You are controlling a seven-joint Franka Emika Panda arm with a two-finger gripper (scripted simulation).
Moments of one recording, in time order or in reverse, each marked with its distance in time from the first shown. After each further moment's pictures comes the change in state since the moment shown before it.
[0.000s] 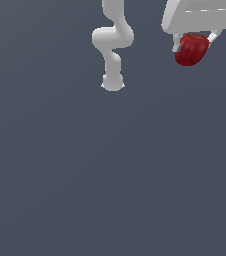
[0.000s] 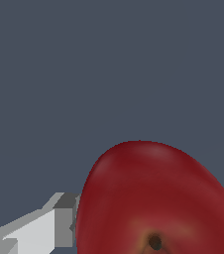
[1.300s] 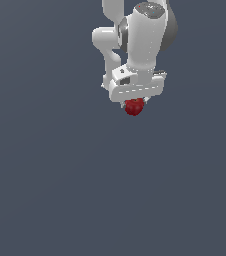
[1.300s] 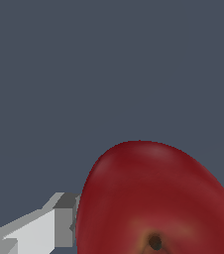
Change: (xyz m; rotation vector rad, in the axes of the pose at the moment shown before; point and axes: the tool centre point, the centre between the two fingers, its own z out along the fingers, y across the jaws) arm -0.035 0.127 0.208 -0.003 0.000 0.000
